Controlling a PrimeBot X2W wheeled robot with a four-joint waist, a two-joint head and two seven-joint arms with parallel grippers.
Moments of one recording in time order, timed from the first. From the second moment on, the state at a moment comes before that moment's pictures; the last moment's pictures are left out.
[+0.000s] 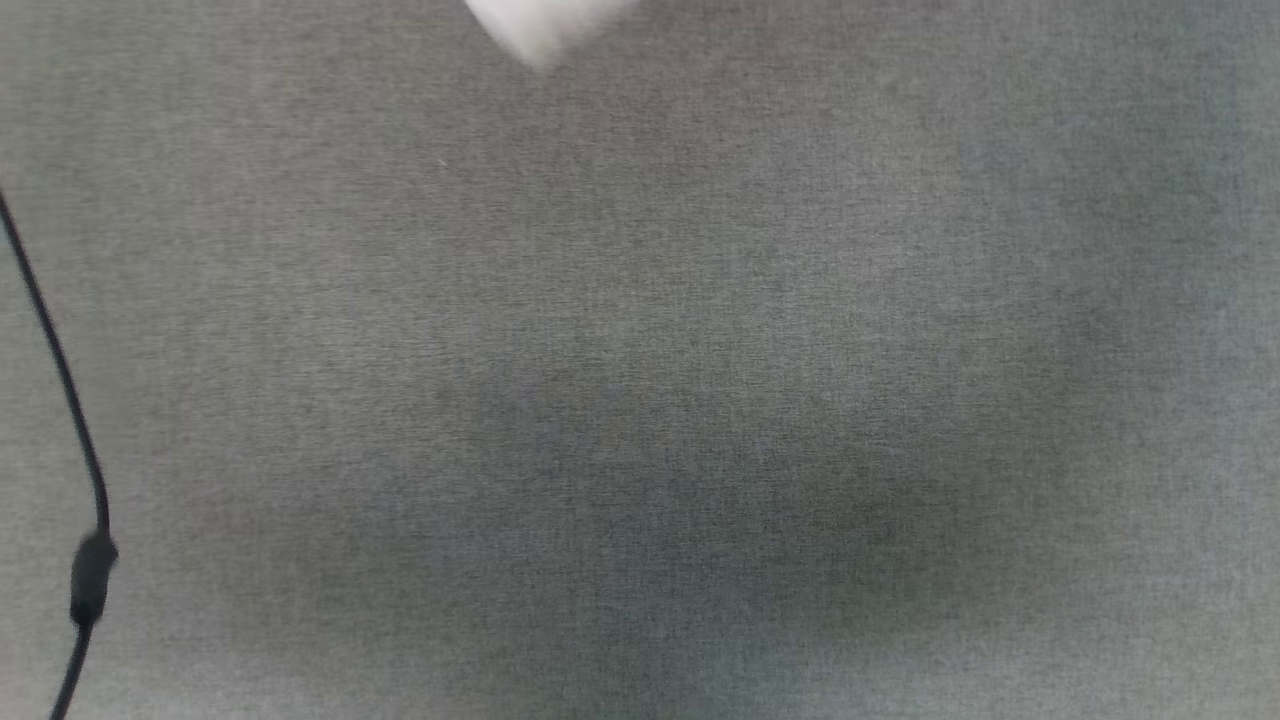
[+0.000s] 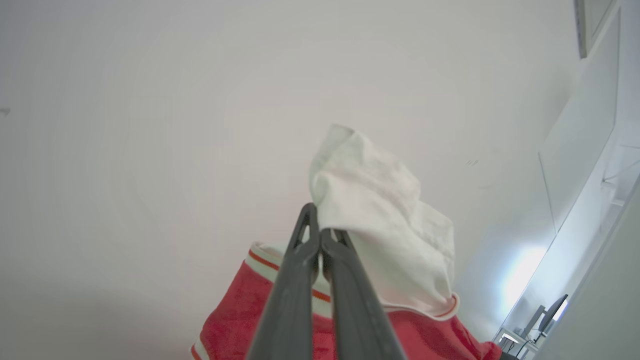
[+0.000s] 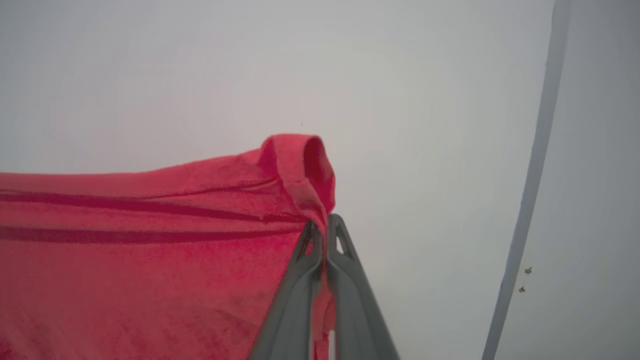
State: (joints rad) left arm -1.69 0.50 -0.59 0.68 -1.49 -0.13 -0.17; right arm -1.58 -0.44 0.07 0.73 0.57 0.13 0.16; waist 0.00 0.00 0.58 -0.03
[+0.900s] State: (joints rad) left arm -0.72 0.60 -0.61 0.03 -1.64 -0.13 -0.15; right arm -0.84 -0.66 0.32 0.36 0.87 0.13 0.33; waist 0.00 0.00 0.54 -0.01
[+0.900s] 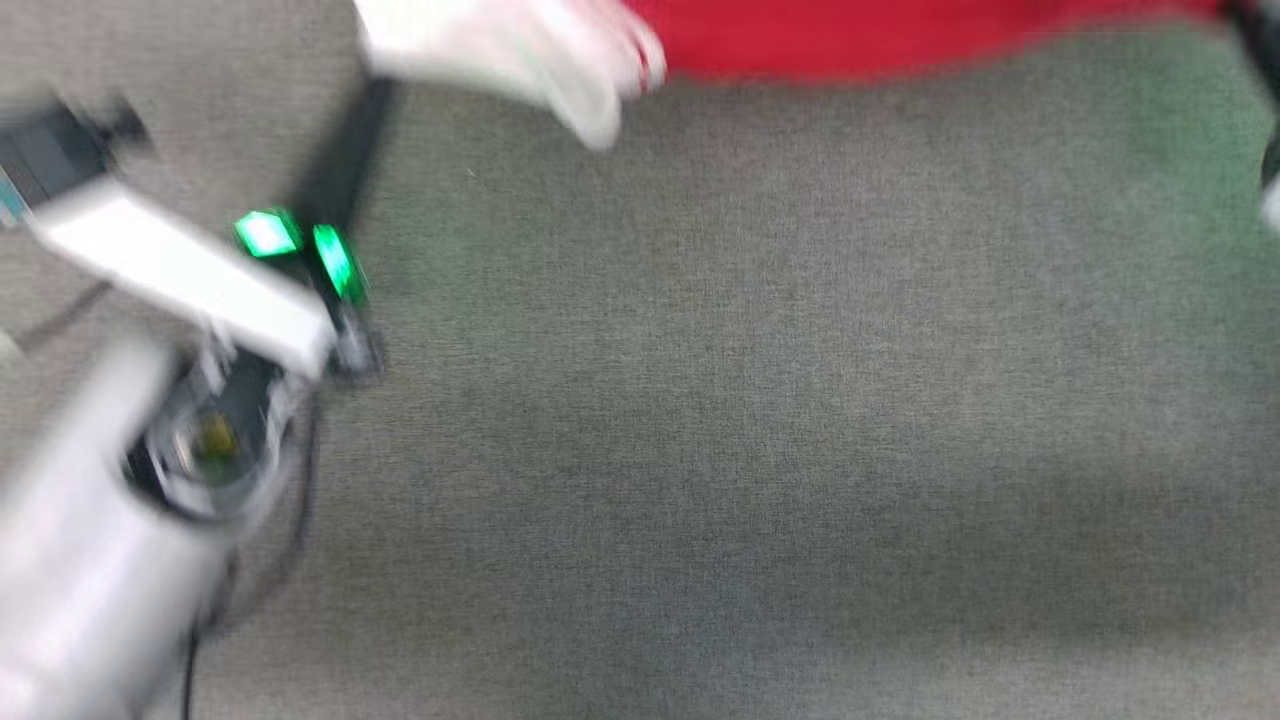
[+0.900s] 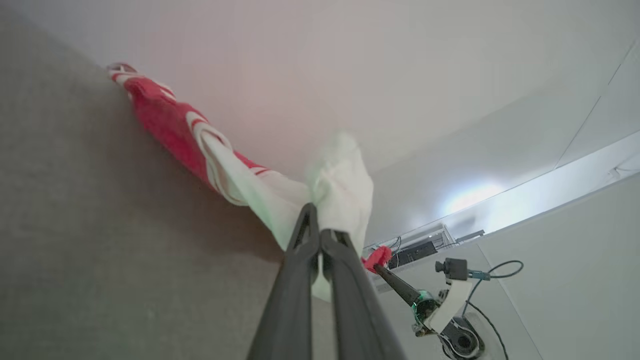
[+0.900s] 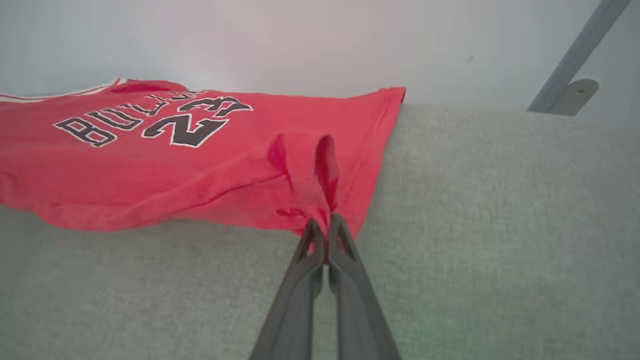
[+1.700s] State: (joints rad) left arm -0.13 0.86 -0.77 -0.39 -1.52 -0.13 -0.23; right arm -0.03 -0.70 -0.03 -0.16 0.92 0.13 0.58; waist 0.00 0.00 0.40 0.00
